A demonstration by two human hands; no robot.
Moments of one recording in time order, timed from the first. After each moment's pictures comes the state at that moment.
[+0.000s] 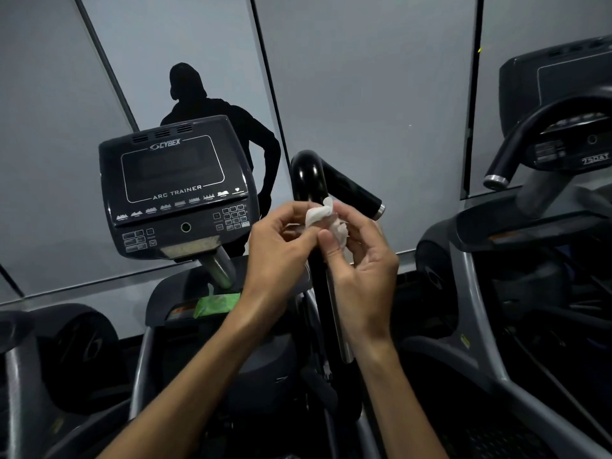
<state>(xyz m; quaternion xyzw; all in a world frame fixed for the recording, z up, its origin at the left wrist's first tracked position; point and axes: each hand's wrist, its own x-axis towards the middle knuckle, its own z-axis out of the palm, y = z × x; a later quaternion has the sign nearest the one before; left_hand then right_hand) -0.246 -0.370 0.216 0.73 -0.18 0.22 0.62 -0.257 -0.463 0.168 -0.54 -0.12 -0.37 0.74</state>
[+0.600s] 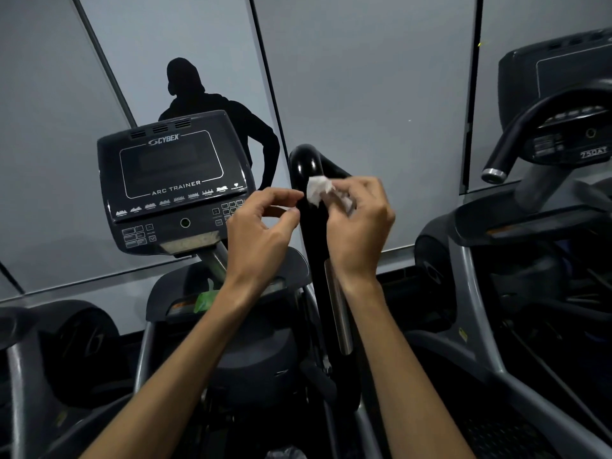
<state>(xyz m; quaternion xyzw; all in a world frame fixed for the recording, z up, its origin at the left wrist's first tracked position) -0.228 -0.346 0.218 0.79 -0.18 0.32 0.50 -0.205 -0.468 0.194 -0.64 -0.03 -0.54 0.55</state>
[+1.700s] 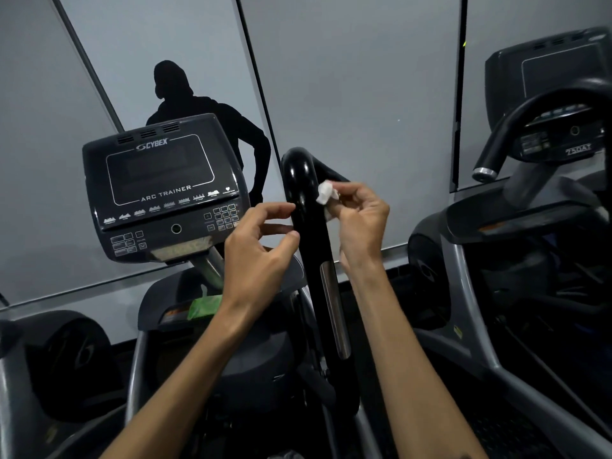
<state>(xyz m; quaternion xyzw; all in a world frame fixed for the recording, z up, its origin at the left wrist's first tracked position) -0.240 -0.345 0.206 0.79 -0.18 0.30 0.50 -0.180 -0.481 0.196 -0.46 -0.11 -0.32 0.82</state>
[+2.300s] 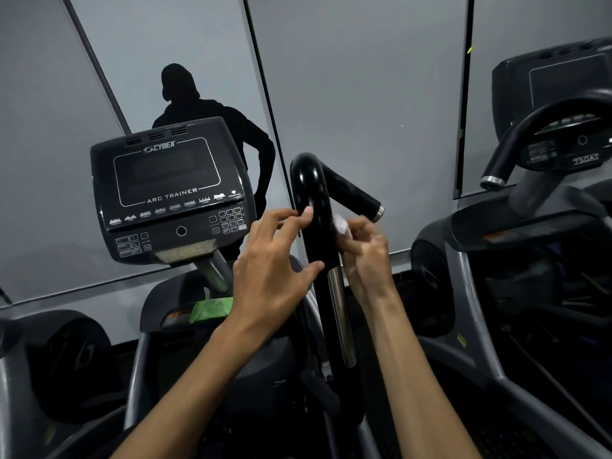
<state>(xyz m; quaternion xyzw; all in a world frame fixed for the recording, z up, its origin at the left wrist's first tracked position) -0.233 -0.342 0.194 0.87 -0.22 0.38 0.22 -0.176 -0.491 0.153 -0.42 -0.17 -0.15 0.88</state>
